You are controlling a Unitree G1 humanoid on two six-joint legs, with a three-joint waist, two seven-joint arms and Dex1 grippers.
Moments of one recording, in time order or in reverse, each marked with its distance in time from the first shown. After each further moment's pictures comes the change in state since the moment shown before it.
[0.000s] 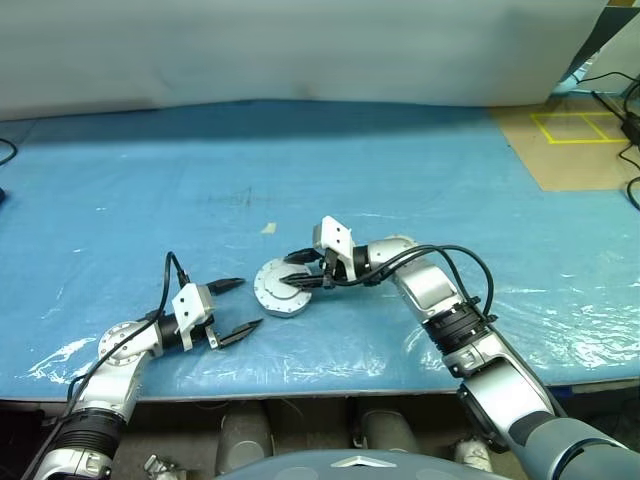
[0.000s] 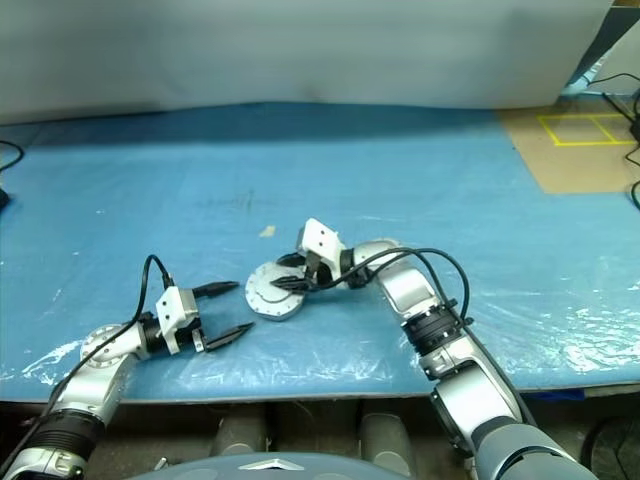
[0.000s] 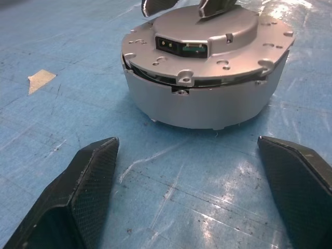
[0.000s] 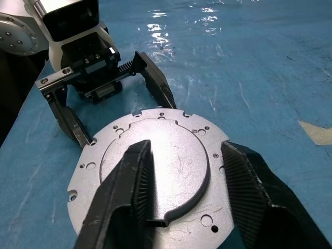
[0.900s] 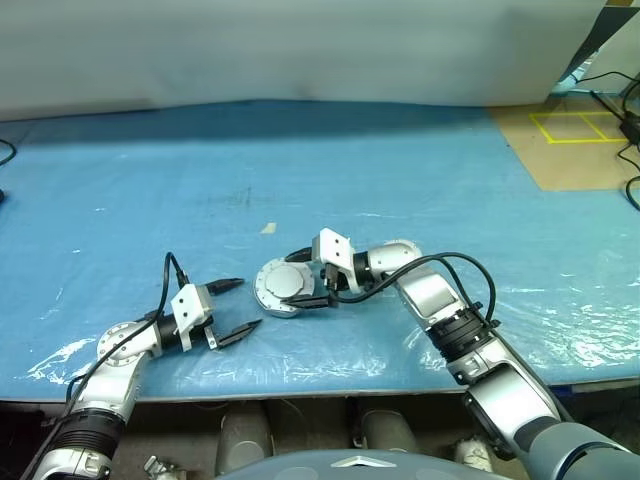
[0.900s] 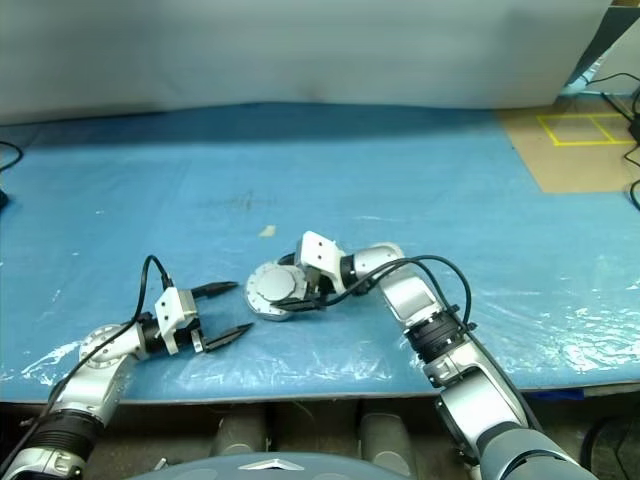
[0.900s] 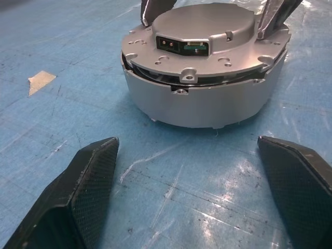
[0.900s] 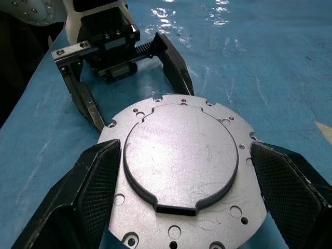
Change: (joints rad) left arm 0.008 0.004 0.000 0.004 -0.002 -0.004 -0.005; right arm 0.032 -0.011 0.038 -0.018 -0.062 -0.090 0.008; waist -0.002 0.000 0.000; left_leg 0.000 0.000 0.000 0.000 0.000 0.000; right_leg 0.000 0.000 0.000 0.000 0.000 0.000
